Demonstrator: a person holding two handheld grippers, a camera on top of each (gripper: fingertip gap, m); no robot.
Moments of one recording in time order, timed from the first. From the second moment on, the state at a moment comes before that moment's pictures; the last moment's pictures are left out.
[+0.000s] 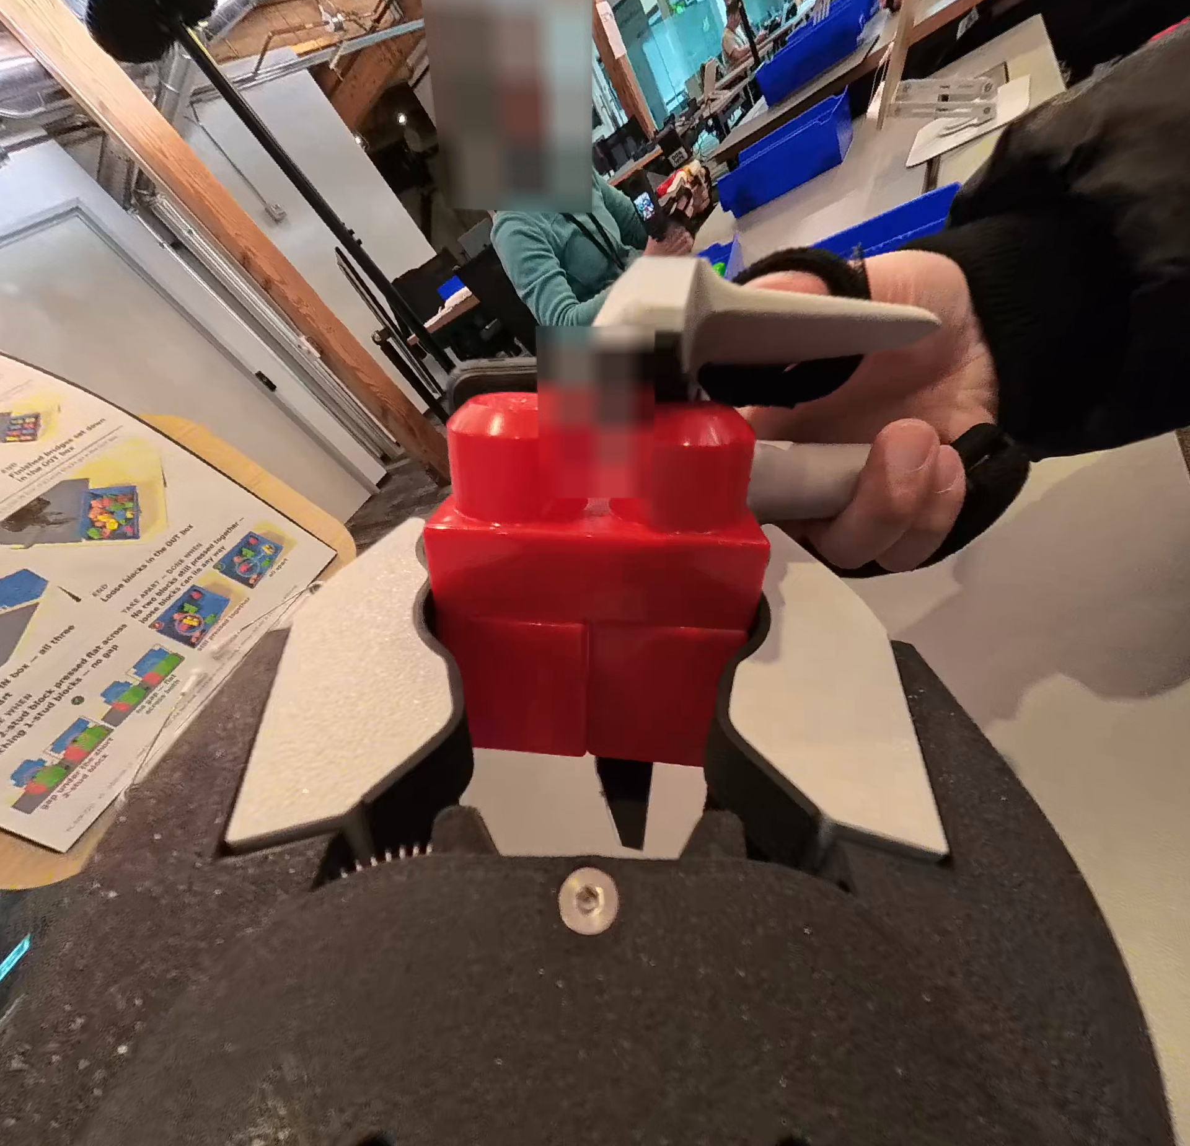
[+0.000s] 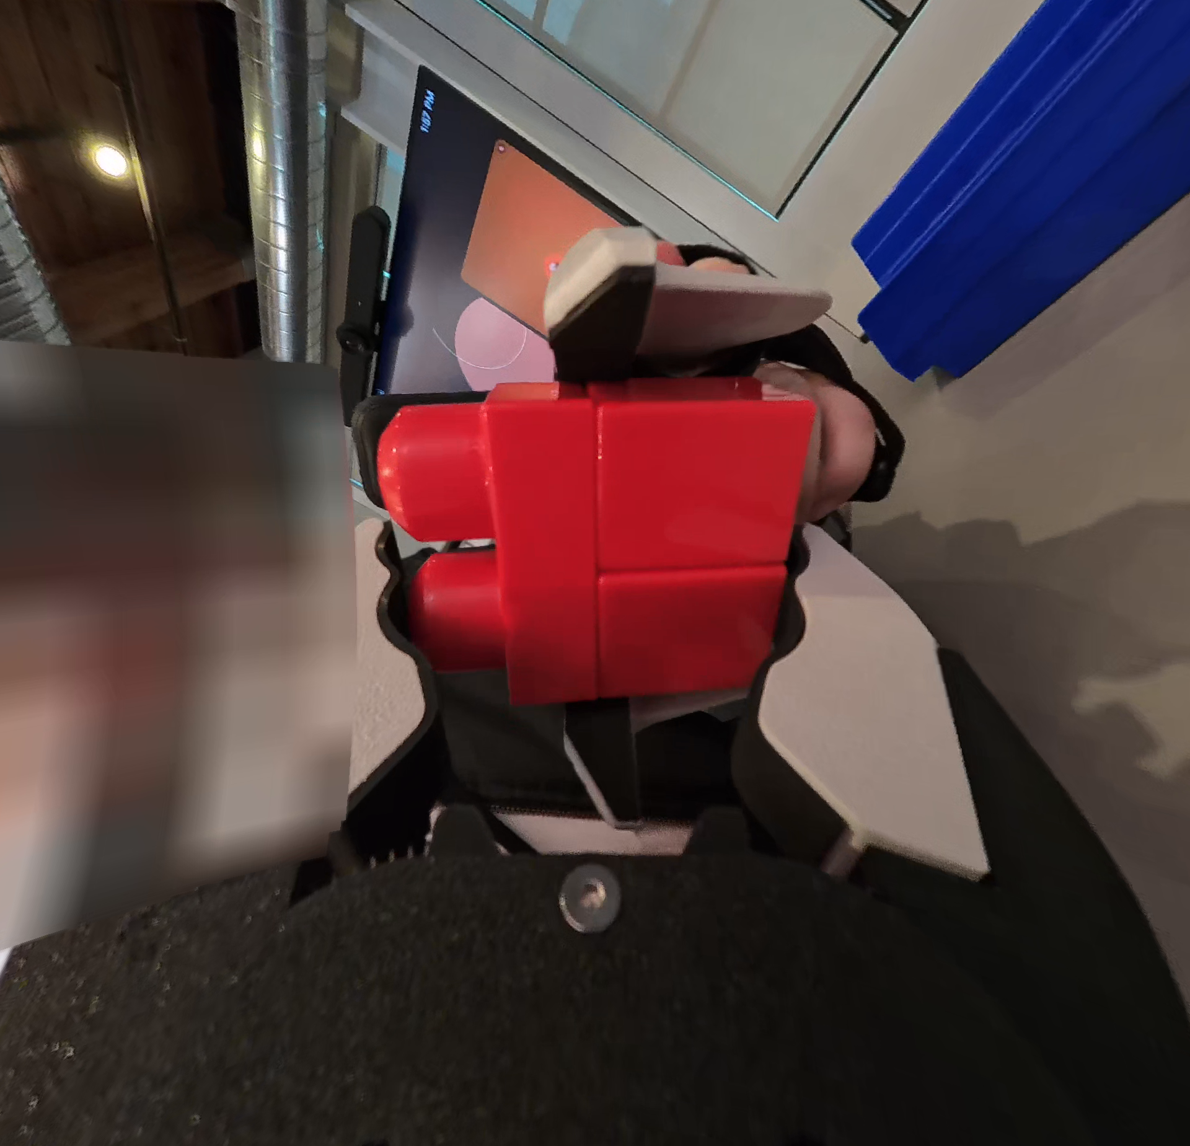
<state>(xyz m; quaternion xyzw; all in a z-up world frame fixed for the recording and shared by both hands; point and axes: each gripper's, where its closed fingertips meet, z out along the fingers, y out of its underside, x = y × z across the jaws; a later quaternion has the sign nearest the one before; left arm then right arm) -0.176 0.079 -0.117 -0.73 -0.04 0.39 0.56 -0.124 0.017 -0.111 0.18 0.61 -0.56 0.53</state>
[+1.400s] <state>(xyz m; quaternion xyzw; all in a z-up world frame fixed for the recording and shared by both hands) -0.189 0.077 -0.132 -0.76 -0.04 0.41 0.50 -0.134 0.011 -0.131 0.20 0.69 -0.56 0.42</state>
